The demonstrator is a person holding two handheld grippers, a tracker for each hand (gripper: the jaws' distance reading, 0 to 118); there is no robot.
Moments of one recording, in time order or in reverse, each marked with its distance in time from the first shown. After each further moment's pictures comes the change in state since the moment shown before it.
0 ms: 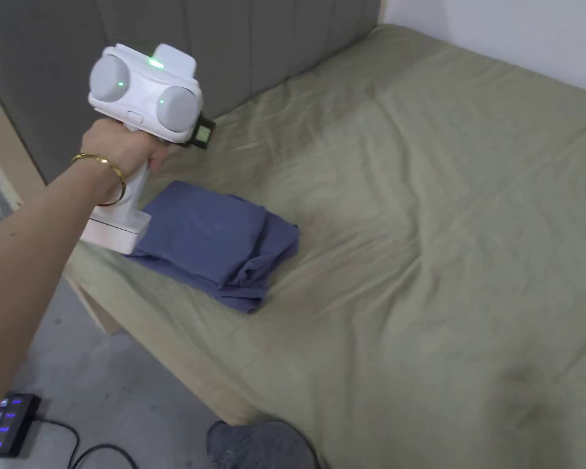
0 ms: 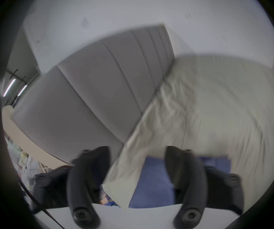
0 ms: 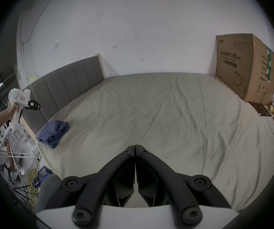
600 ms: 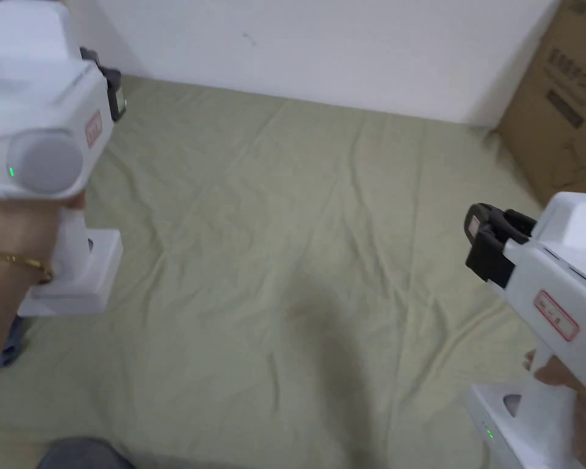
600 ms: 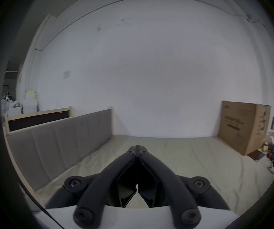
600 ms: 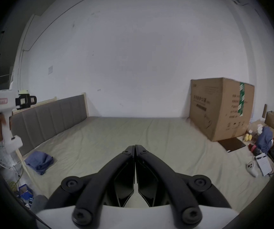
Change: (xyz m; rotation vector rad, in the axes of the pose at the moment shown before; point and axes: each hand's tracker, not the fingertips) left arm 0.173 0.030 0.281 0.586 -0.534 0.187; right arm 0.070 0.071 0.132 0.383 -0.208 0.058
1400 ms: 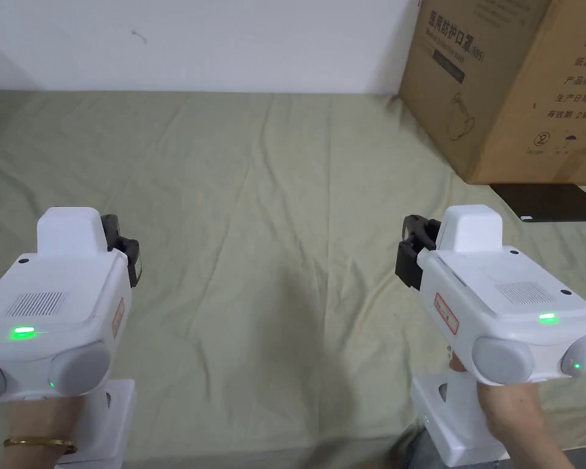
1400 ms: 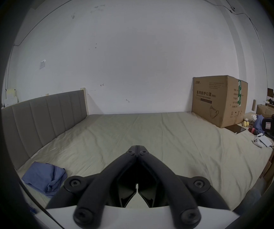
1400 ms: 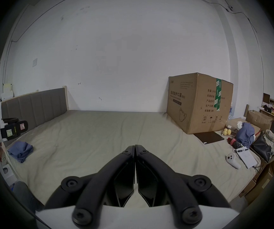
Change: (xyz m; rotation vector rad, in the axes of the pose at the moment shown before) left arm 0.082 -0.118 0.061 -0.158 -0.158 -0.059; right arm 0.031 -0.063 0.026 -0.057 -0.152 0.022
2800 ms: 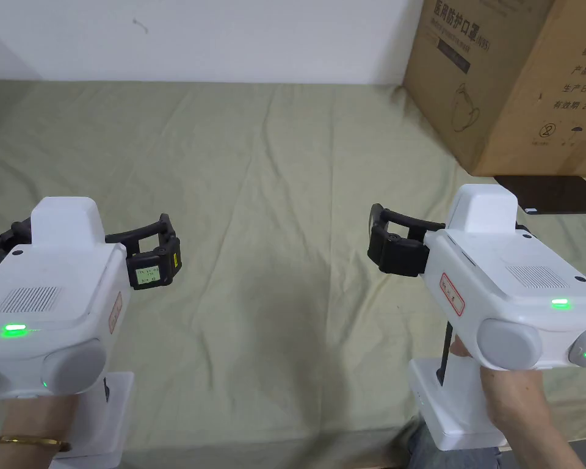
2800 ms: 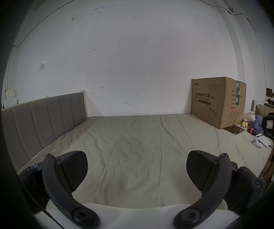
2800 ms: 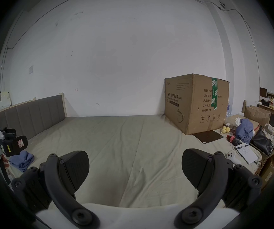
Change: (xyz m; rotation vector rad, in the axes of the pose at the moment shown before) left arm 0.003 0.008 0.012 0.020 -0.013 -0.002; right arm -0.003 0.018 0.008 0.029 -0.016 -0.055
